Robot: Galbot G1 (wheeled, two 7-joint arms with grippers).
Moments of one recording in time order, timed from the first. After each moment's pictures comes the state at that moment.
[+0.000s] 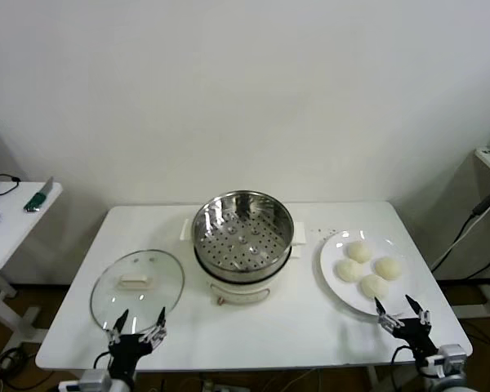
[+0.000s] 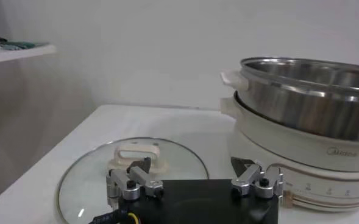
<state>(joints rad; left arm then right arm) 1.75 -1.48 -0.62 -2.11 -0.19 0.21 -0.01 -1.57 1.08 0.68 1.76 0.43 -0.06 -0.07</state>
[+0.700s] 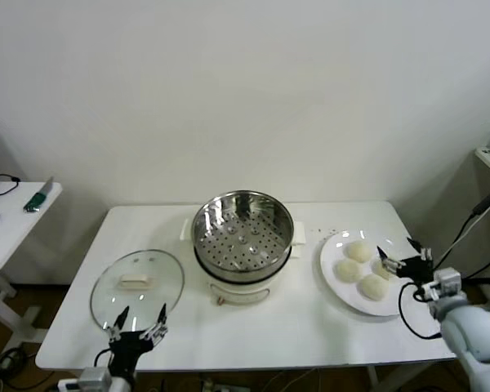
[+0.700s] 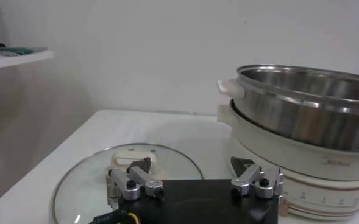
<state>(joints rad) 1.75 -1.49 -0.62 -2.13 -0.19 0.21 -0.01 -1.19 0.77 0.52 1.71 0.42 -0.29 -0.11</state>
